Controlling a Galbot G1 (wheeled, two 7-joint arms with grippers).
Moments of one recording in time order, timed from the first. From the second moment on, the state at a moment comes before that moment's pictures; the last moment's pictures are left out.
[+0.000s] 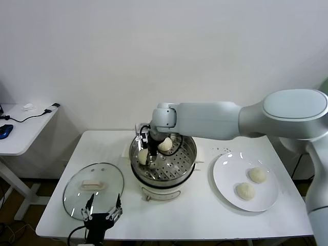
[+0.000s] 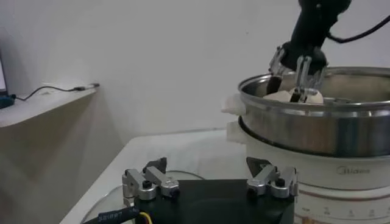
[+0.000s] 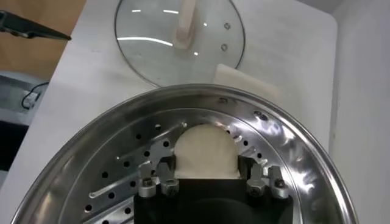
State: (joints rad) left arm 1.85 -1.56 -0.48 -2.20 0.11 0.11 -0.12; right arm 0.60 1.41 -1.56 1.21 0.85 -0.47 -0.67
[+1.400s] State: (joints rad) left arm 1.87 -1.58 -0.45 -2.22 0.13 0.11 -0.13; right arm 0.62 0.46 -1.56 1.52 0.38 -0.25 -0.97
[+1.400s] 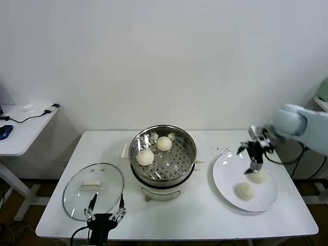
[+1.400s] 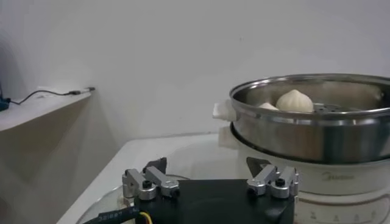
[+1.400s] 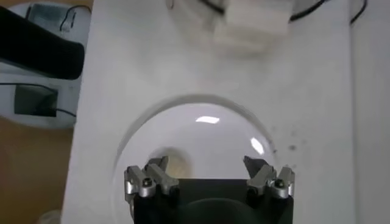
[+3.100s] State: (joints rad) left arm 1.87 -1.59 -0.42 -2.20 0.16 0.10 -0.14; right arm 0.22 0.47 -1.25 1.42 0.20 -0.27 -0.93
